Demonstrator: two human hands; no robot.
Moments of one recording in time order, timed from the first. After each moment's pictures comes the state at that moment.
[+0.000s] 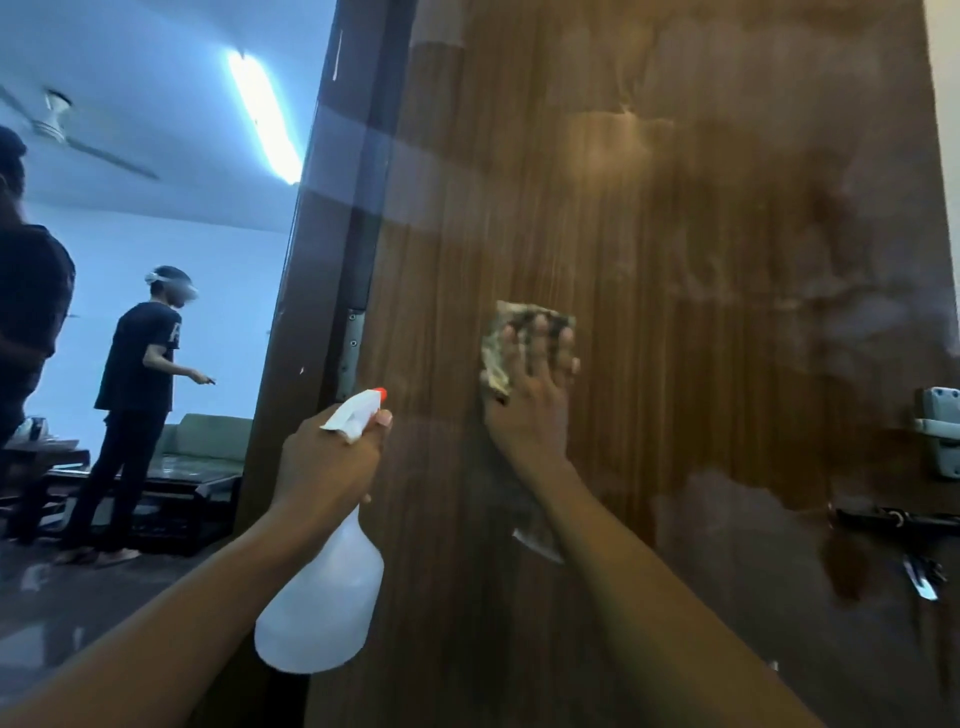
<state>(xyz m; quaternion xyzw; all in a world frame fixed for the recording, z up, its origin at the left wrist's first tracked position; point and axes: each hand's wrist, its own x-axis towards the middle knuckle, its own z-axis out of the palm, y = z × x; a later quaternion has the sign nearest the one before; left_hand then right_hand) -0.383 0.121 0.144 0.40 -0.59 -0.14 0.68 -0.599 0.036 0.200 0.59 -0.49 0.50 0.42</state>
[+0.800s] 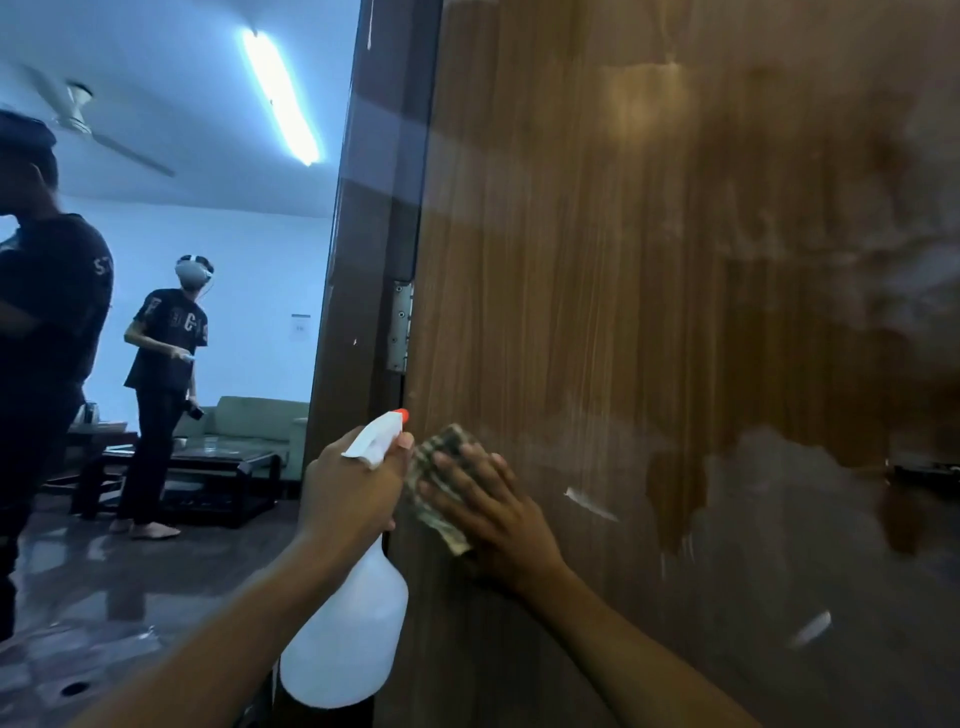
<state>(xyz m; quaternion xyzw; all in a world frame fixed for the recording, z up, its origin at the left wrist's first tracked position) -0.348 0.142 0.098 0.39 -0.61 -0.16 0.67 -0.553 0.022 0.038 0.72 -0.32 0.25 0.56</state>
